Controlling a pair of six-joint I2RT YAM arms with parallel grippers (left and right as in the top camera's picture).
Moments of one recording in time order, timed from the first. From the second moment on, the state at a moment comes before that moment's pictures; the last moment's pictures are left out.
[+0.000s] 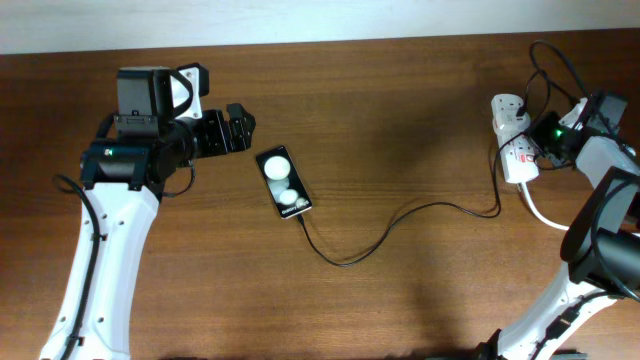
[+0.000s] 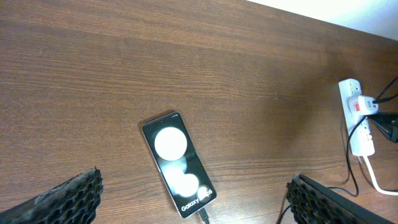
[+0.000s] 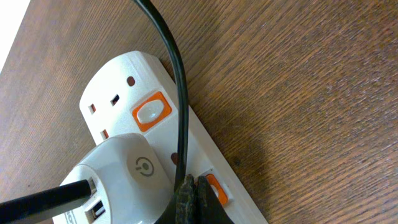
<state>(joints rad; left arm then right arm) -0.07 1.48 1.44 -0.80 0.31 -0.23 -0.49 2.11 1.39 -0.27 -0.37 0.42</state>
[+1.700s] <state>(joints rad) -0.07 1.48 1.44 -0.80 0.31 -0.23 -0.02 1.20 1.34 -1.04 -0.38 0.12</state>
